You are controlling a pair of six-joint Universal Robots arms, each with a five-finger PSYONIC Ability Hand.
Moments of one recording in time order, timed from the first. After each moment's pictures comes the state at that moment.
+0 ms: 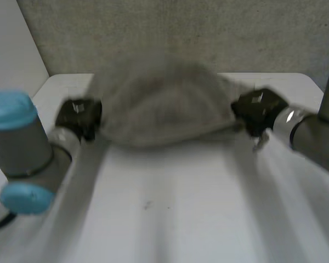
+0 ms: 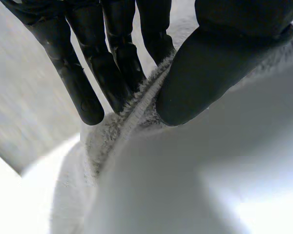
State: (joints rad) left arm 4.33 -1.98 -1.59 3.37 -1.62 3.41; right arm 1.91 -1.16 1.29 0.26 1.37 2.57; left_hand 1.20 1.22 1.22 1.22 1.03; right_hand 1.33 1.33 1.35 1.34 1.19
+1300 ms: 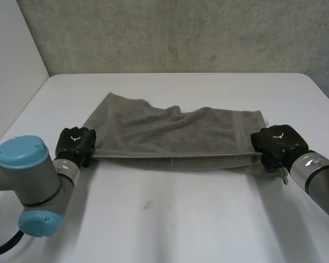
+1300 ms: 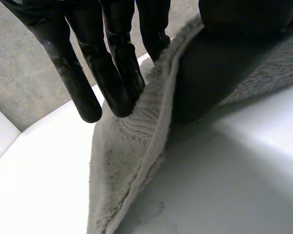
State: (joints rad) left arm 4.41 -2.14 -1.75 3.67 -1.62 3.42; right arm 1.75 -1.27 1.77 -0.11 1.32 2.65; left_hand 1.13 1.13 1.13 1.13 0.95; right_hand 1.33 1.33 1.35 1.34 1.19
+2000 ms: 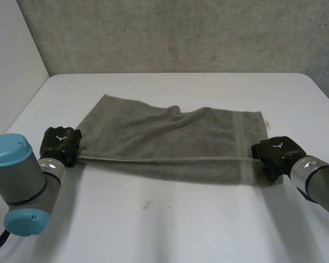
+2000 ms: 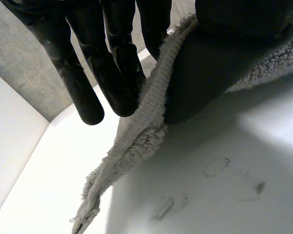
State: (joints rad) left arm 4.49 -2.09 -1.79 3.67 -1.61 3.52; right arm 1.73 -1.18 1.69 0.02 1.32 2.63; left_hand 1.21 1.22 1.22 1.22 1.03; right_hand 1.34 1.34 1.35 1.35 1.17
